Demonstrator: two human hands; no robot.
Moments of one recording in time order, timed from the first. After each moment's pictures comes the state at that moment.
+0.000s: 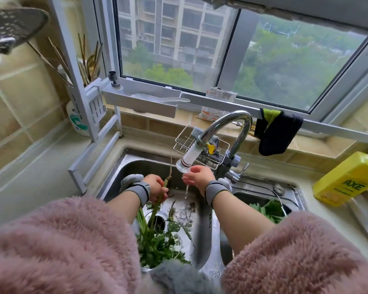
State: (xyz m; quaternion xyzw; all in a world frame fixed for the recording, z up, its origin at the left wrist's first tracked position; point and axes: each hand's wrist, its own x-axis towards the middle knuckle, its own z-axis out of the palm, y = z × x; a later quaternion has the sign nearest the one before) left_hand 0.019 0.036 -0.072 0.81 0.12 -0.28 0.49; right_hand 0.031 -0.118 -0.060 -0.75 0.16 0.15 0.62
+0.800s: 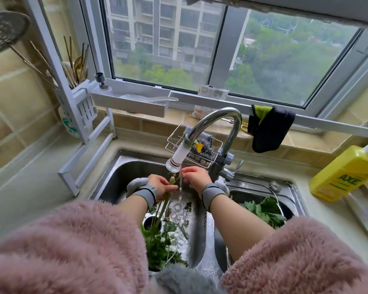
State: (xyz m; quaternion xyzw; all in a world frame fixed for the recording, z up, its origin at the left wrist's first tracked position) left_hand 0.021 -0.001 -0.078 0.82 0.12 -0.24 0.51; right_hand 0.030 -0.138 -0.066 -0.80 0.14 0.14 0.56
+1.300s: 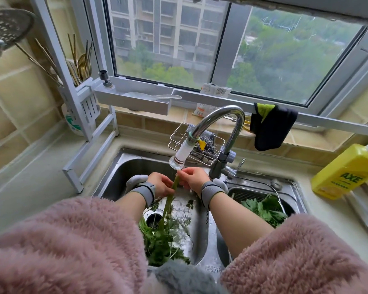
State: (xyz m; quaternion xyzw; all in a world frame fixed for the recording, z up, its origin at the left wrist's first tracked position) left_hand 0.019 0.009 -0.078 0.85 0.05 -0.25 0.47; right_hand 0.025 -0.131 -0.077 -0.83 0.08 0.13 0.53
